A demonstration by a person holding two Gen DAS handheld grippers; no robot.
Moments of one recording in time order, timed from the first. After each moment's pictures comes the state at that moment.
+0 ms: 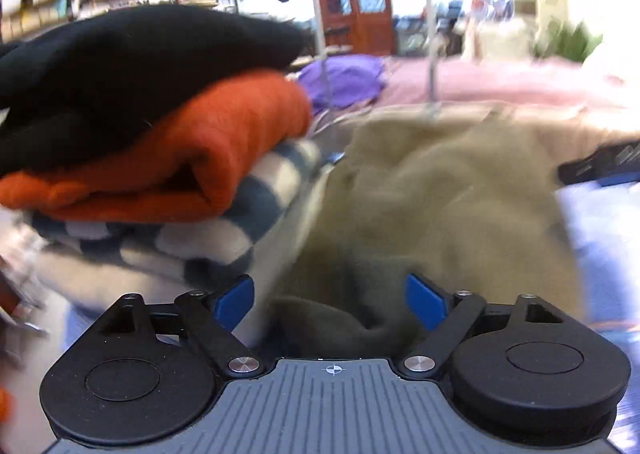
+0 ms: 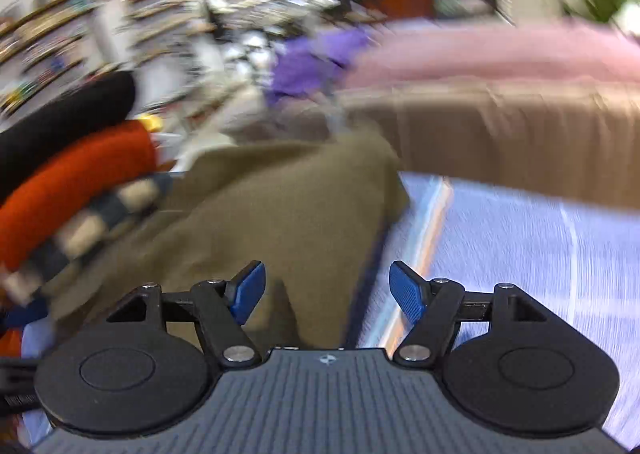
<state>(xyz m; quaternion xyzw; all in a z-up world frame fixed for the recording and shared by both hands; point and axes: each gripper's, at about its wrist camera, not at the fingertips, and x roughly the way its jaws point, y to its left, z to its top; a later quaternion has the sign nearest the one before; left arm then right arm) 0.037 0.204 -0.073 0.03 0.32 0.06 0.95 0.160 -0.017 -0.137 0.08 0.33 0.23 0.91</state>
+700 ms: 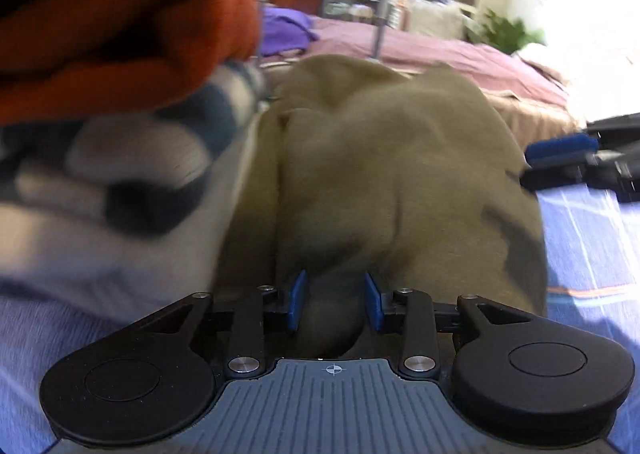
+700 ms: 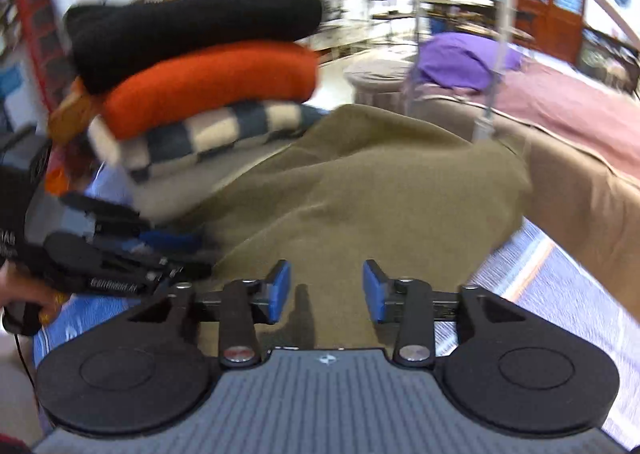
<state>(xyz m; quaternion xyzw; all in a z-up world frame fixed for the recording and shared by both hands) 0.061 0.270 -0.122 -0.04 0.39 -0.05 0.92 0.142 0.046 -0.110 -0.10 0.34 0.39 0.85</state>
